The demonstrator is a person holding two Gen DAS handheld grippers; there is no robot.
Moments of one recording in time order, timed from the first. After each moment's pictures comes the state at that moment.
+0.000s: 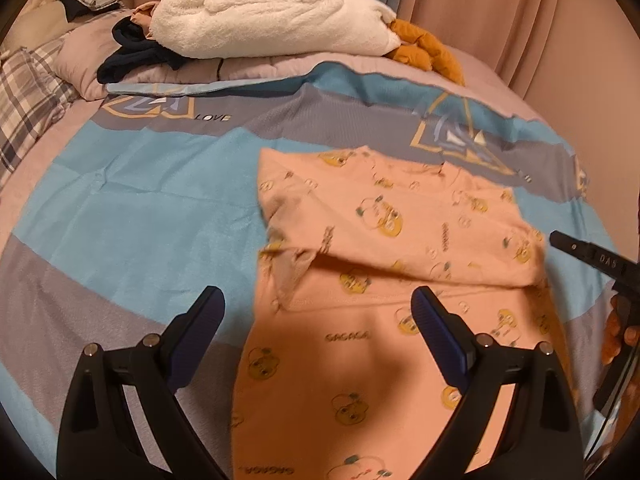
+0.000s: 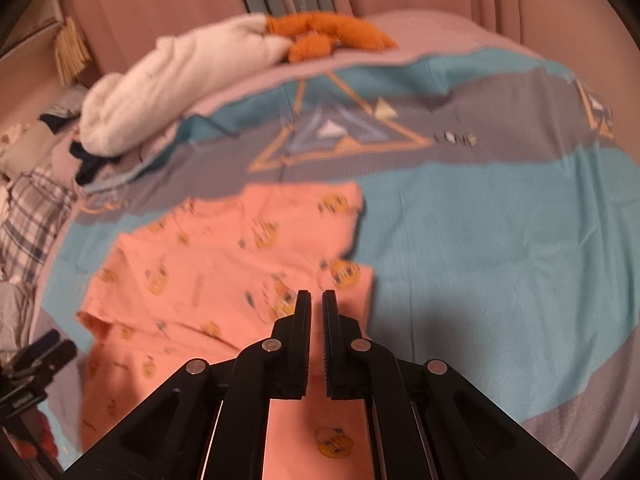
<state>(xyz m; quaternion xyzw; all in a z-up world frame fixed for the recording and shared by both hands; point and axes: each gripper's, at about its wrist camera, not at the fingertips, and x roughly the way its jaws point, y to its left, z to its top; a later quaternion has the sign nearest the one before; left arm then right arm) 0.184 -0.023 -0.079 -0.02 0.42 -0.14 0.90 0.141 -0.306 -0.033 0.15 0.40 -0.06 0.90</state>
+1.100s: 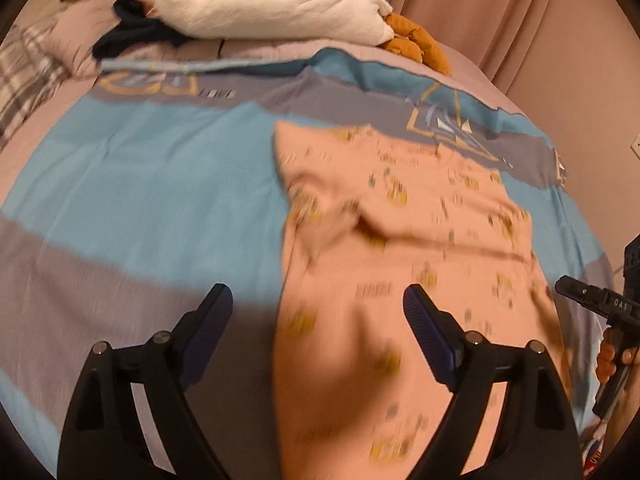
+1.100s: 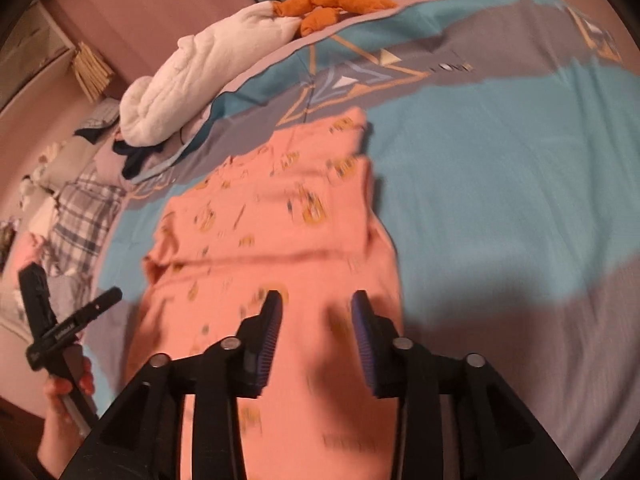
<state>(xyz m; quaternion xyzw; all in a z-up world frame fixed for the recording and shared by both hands) 0.156 0.030 -0.094 -0.04 0.45 -0.18 0.87 0.057 -0.329 -0.051 0.25 0.43 0.02 0.87</state>
